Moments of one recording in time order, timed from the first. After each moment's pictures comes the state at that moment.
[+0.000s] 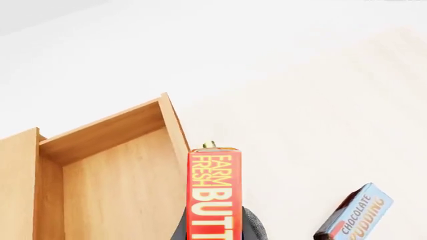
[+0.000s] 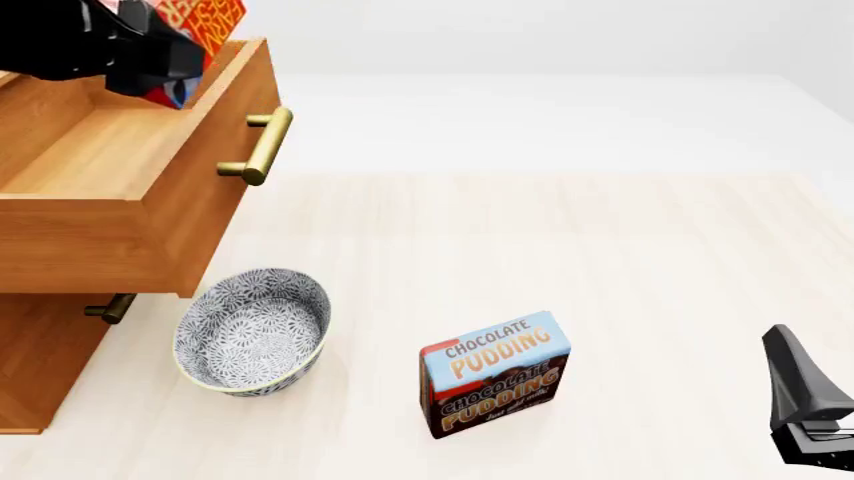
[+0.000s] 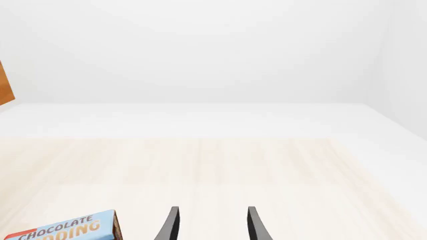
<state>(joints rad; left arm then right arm) -0.32 1.13 -1.35 0.81 0.12 0.00 0.00 0.00 0.00 0.00</state>
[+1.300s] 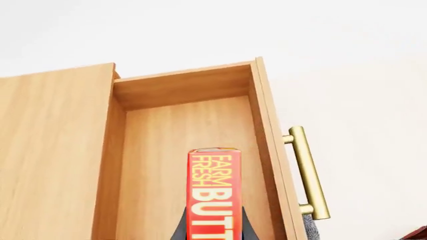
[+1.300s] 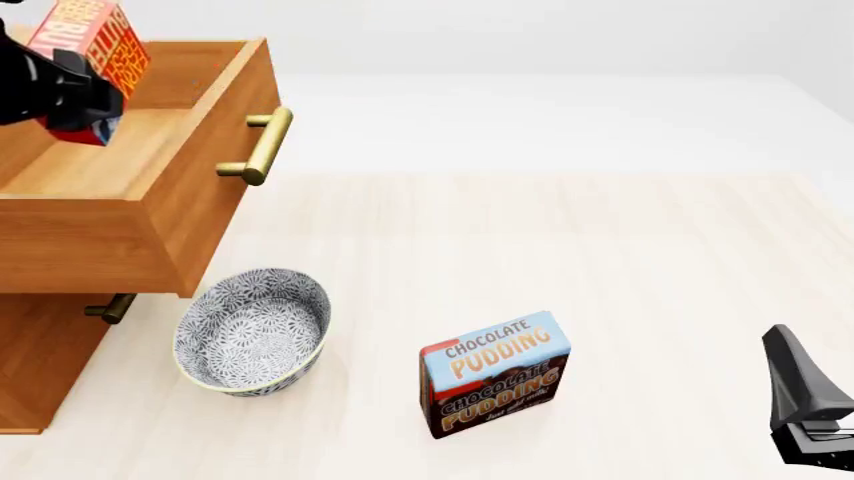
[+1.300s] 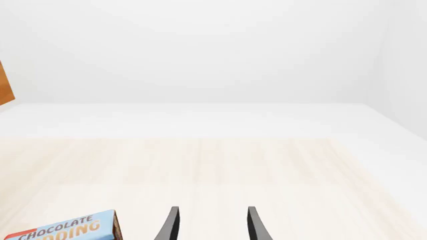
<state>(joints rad) -0.03 1.14 -1.23 0.76 0.11 0.00 0.00 0.00 0.00 0.00</state>
